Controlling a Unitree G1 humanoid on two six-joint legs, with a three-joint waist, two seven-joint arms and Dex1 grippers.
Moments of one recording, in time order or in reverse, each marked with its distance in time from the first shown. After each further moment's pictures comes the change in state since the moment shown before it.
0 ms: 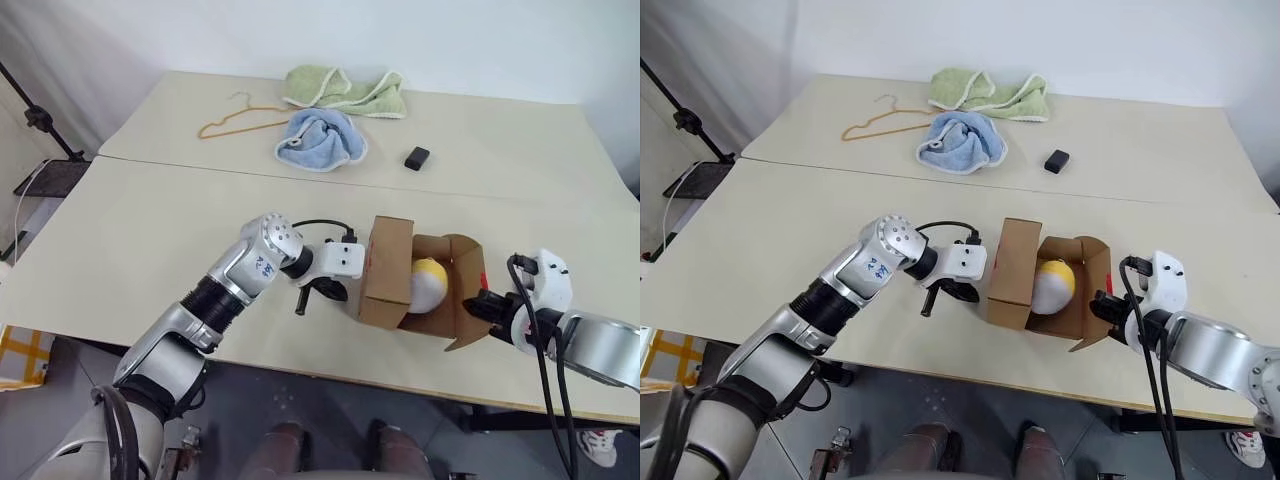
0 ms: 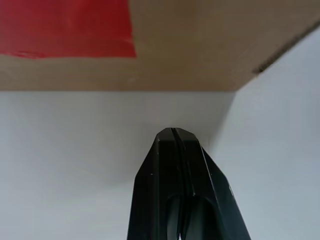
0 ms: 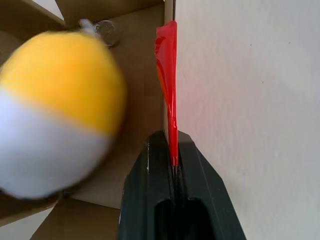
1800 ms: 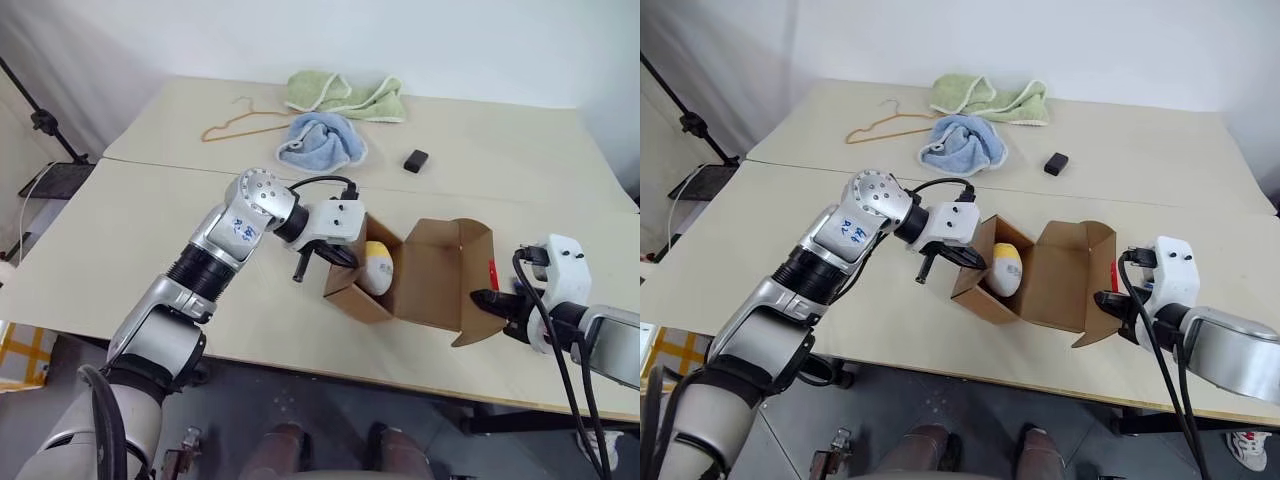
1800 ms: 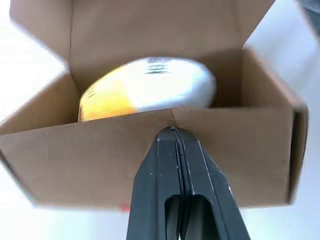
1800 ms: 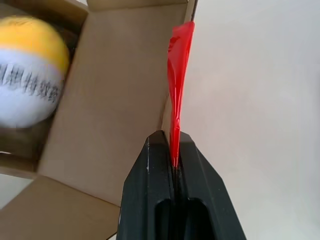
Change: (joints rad) left arm -0.104 0.068 0.072 0.069 -0.081 -0.154 -0.080; right arm 0.091 -0.199 -0.062 -0.140 0.012 -0.042 0.076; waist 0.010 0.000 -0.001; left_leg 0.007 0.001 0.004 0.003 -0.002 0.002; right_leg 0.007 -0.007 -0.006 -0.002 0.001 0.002
